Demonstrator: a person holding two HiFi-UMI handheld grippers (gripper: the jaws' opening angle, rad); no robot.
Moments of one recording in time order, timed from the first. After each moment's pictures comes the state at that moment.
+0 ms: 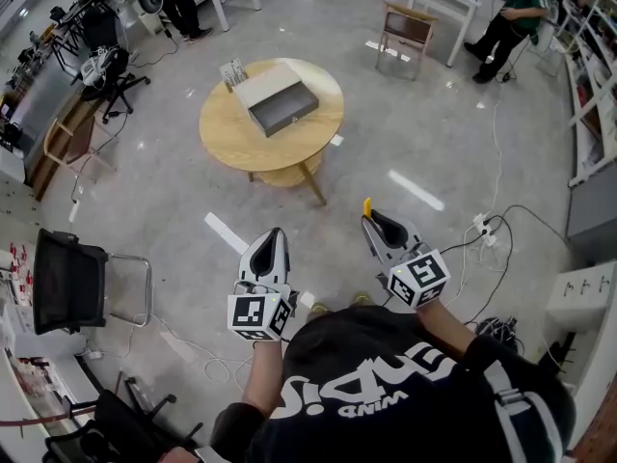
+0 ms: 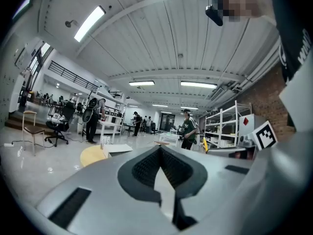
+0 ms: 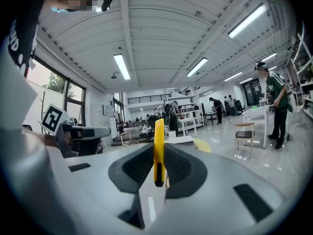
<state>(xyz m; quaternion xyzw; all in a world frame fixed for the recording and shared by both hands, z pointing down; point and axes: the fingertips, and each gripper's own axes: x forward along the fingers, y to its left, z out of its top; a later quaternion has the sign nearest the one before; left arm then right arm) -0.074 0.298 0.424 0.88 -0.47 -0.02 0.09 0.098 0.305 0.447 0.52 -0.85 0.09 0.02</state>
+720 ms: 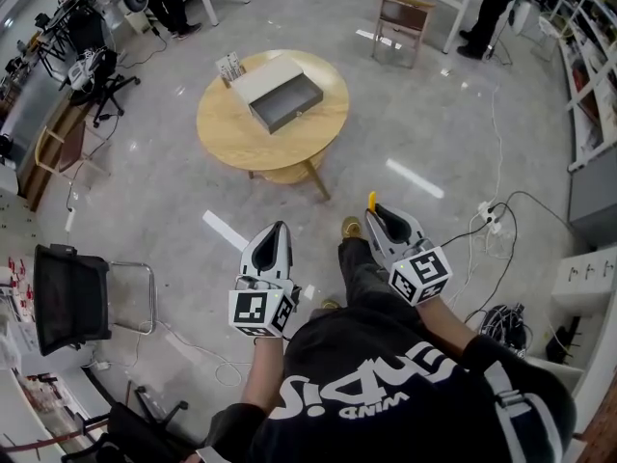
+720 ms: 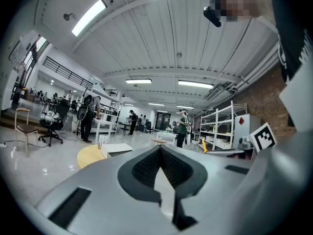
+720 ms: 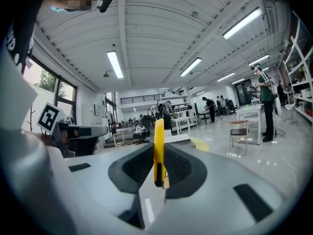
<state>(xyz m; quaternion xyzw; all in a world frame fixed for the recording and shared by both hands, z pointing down) -0.102 0.257 0.443 0.89 -0.44 -0.02 0.09 0.070 0.272 0.473 0.55 -0.83 0.10 0.02</state>
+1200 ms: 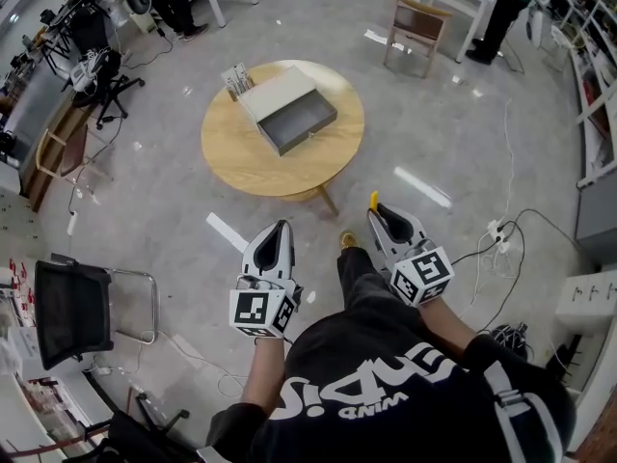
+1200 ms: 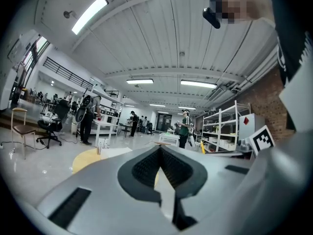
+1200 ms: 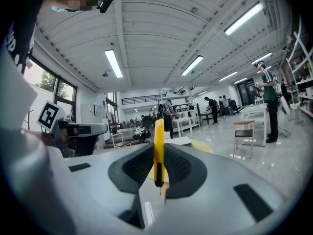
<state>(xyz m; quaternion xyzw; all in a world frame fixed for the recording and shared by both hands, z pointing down) -0.095 0.156 0.451 0.89 -0.44 -0.02 0.09 0.076 0.165 0.486 0.54 -0.83 0.10 0.02</state>
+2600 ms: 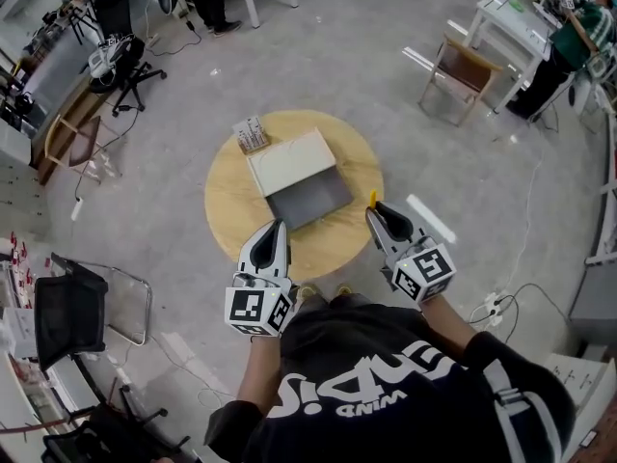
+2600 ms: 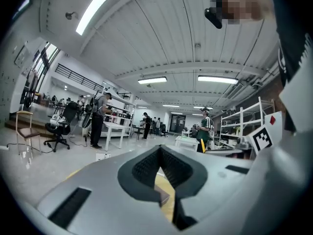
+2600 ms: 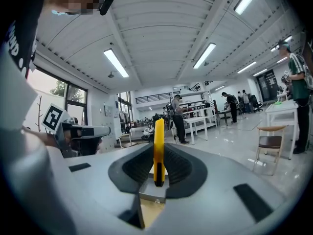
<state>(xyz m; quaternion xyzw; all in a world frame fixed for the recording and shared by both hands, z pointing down) -0.043 -0.125 0.413 0.85 -0.51 -0.02 0.10 0.127 -0.144 0.438 0.45 -0.89 0.09 0.02</state>
